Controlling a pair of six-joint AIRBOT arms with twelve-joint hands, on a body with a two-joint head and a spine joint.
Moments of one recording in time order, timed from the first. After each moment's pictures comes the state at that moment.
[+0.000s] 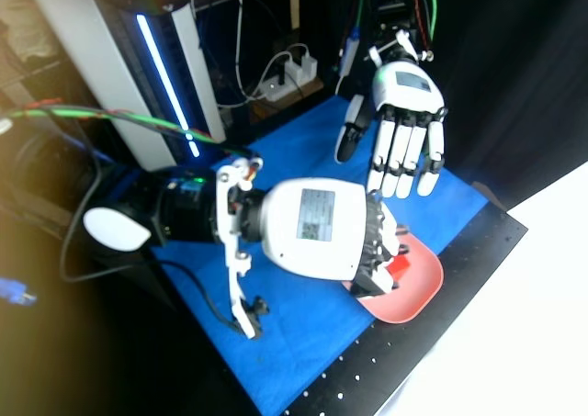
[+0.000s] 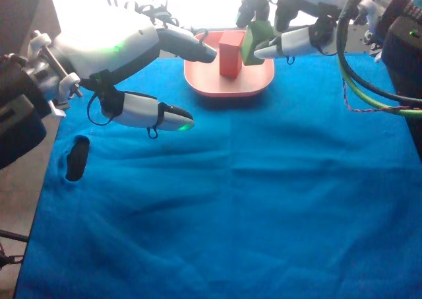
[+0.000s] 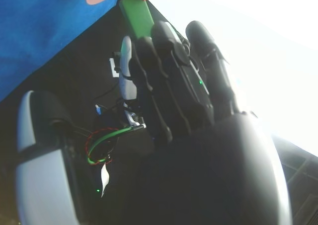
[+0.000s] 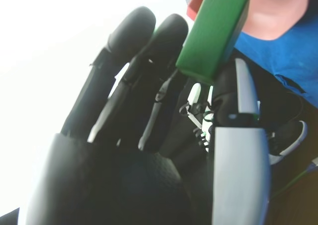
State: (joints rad) left arm 0.69 -1.14 1.31 0.16 -0.80 0.95; right arm -0.49 -1.35 1.57 -0.20 0.56 -0.68
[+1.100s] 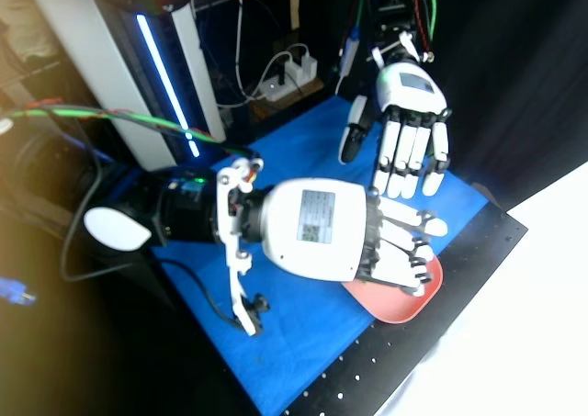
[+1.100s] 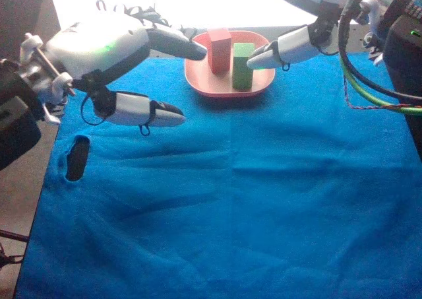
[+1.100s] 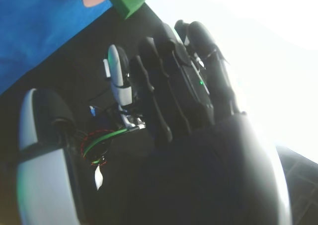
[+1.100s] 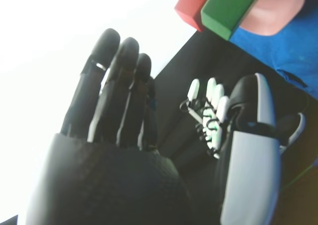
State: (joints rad) left arm 0.72 -1.14 1.32 0.07 -0.81 0.96; right arm -0.49 -1.33 1.57 -0.19 0.55 -0.63
